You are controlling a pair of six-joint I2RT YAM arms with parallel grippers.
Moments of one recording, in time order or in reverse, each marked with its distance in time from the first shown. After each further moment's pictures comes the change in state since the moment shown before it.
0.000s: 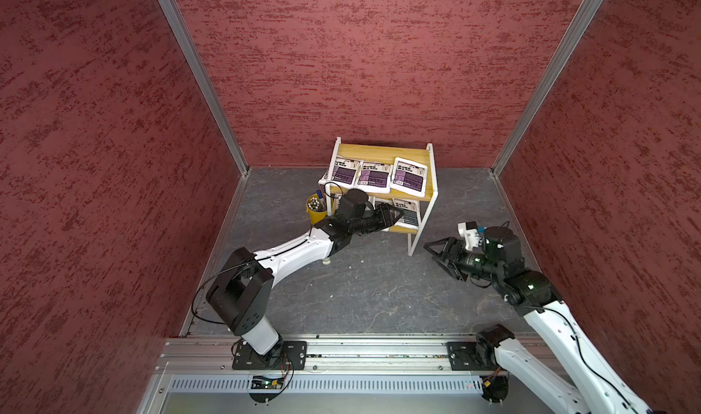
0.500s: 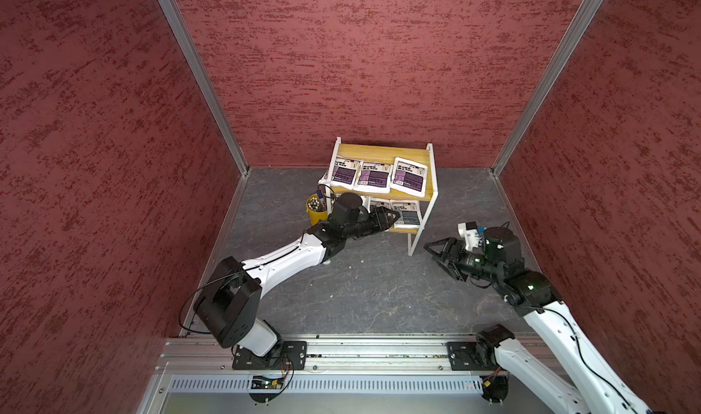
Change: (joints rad) left arm 0.000 -0.099 -0.075 0.001 -0.008 0.005; right arm 0.000 -0.002 -0.004 0.005 0.000 0.001
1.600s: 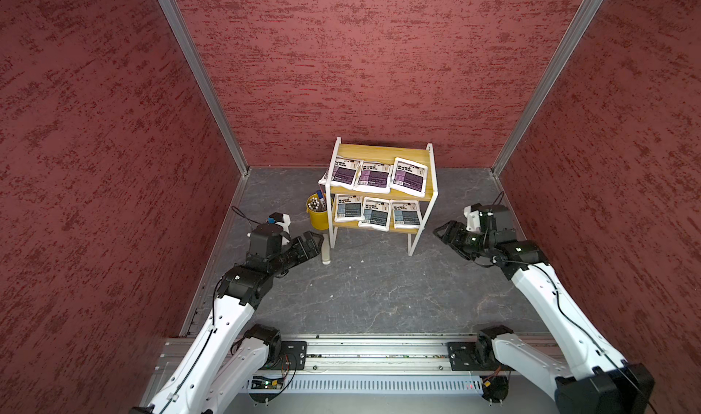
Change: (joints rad) left arm 0.470 -0.747 -0.289 -0.793 -0.146 0.262; right arm -0.166 0.307 0.156 -0.084 0.182 -0.352
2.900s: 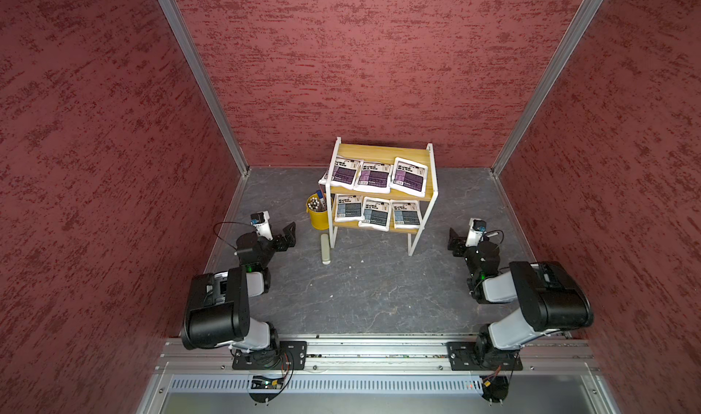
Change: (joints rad) left arm 0.446 0.695 -0.445 1.529 0.192 0.492; right arm -0.187 0.537 -0.700 1.820 0.342 -0.645
